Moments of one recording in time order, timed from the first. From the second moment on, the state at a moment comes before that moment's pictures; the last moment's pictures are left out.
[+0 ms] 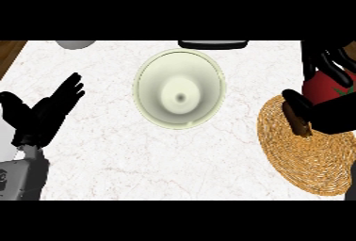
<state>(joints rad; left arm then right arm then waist) -0.23 0.24 0.17 -1.50 0.10 -0.23 0.31 -0.84 -0.25 -0.23 -1.89 0.38 1.02 0.57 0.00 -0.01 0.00</state>
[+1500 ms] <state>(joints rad) -0.24 0.21 0.13 -1.51 0.07 -0.24 0.30 -1.25 -0.01 -0.01 -0.78 0.72 0.27 0.26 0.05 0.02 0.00</state>
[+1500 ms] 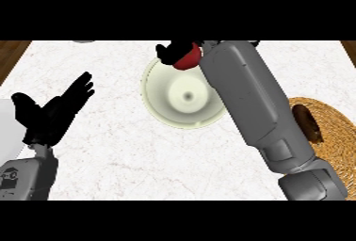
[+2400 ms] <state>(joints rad) -0.31 0.19 0.09 -1.49 0.06 -0.24 0.30 -1.34 0.00 -0.12 -0.33 0.41 -0.07 0.03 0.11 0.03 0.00</state>
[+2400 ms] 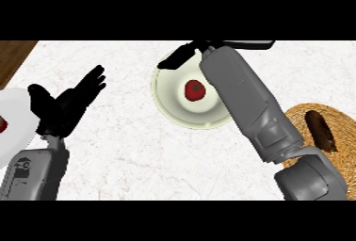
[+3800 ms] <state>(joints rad) -0.19 0.24 0.19 -1.52 0.09 -0.23 0.31 -1.13 -0.40 -0.25 -0.54 0.21 0.36 -0.40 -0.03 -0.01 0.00</state>
